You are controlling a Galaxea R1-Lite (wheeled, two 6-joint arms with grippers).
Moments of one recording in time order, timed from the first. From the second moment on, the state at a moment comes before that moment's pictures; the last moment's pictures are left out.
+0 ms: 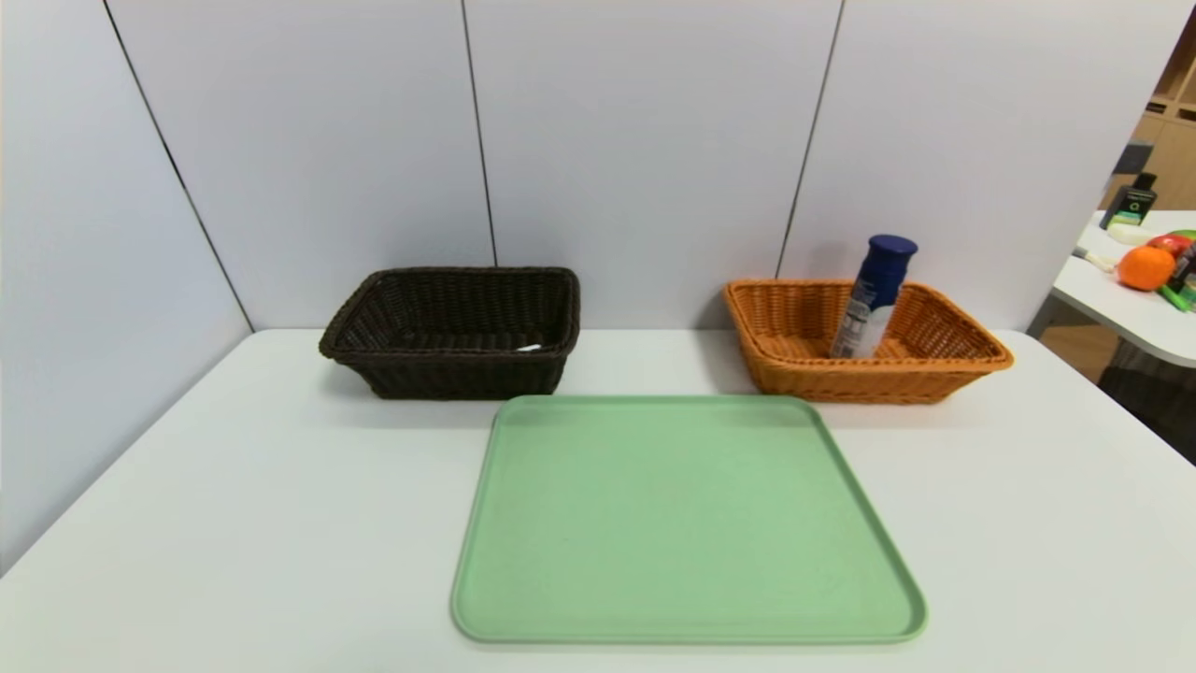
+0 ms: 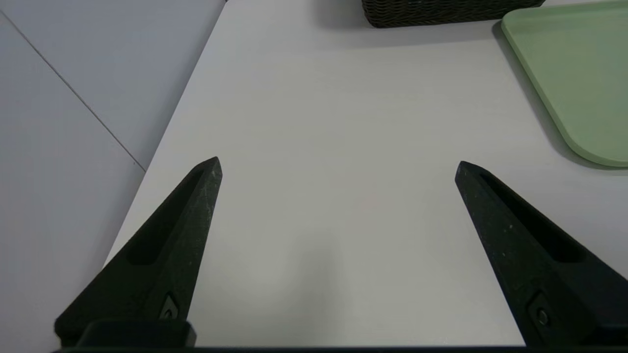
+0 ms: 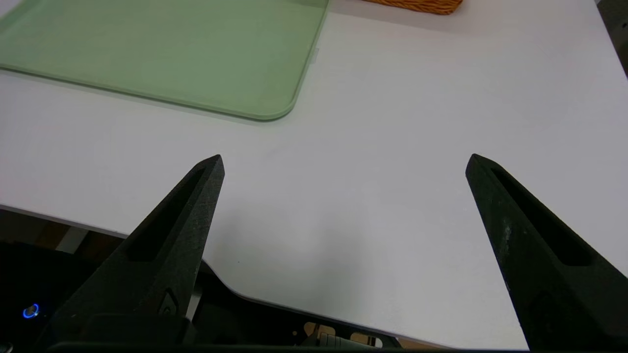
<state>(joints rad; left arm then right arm) 0.01 0.20 -0.43 0.37 0.06 0.08 -0.03 0.22 -0.63 0.70 0.20 -0.14</state>
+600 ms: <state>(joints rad) 0.01 0.08 -0.31 0.30 -0.05 0.08 0.00 0.04 -0.49 0.58 0.20 -0.13</state>
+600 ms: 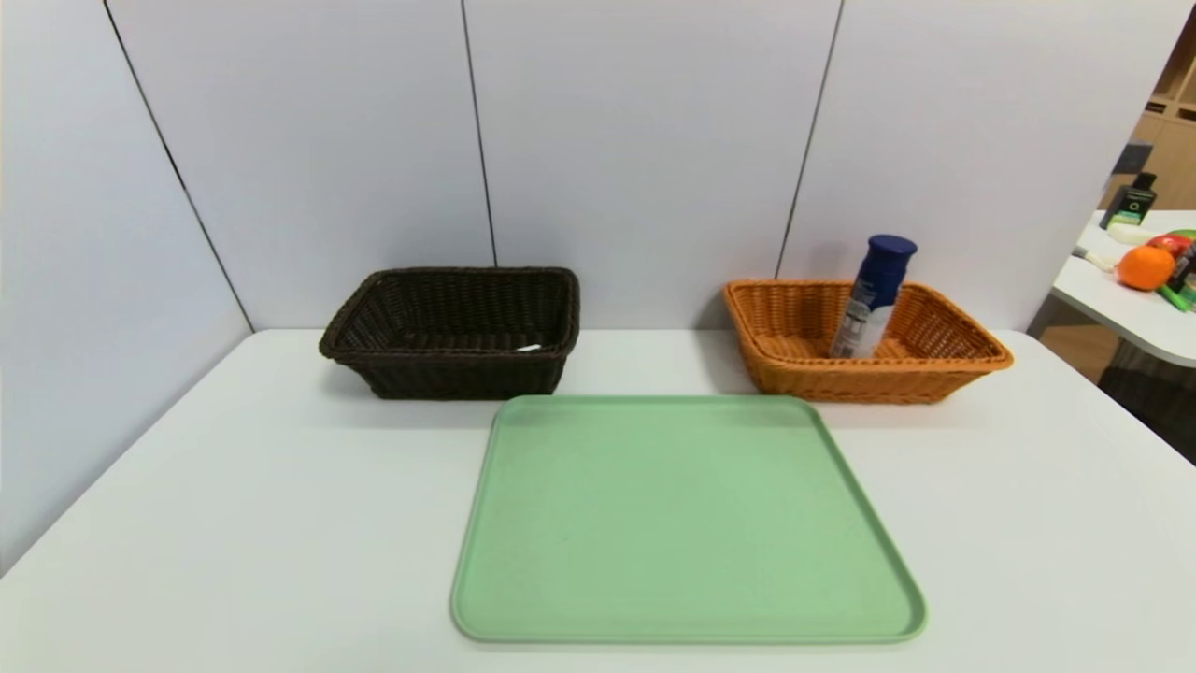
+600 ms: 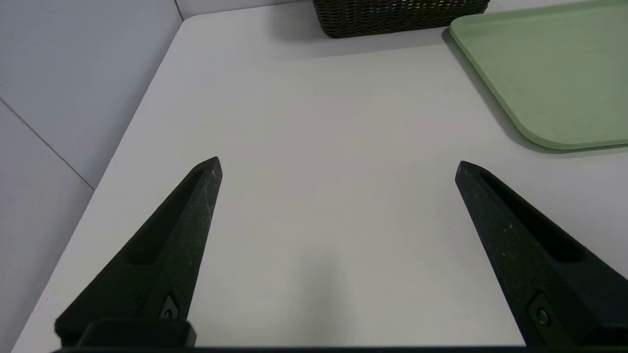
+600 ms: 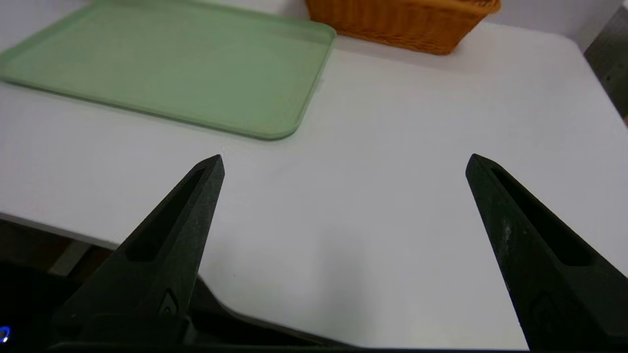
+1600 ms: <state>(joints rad) 0.00 0.00 -0.04 0.09 -0.04 0.08 0.00 0.00 0.00 -0.09 0.07 -0.11</state>
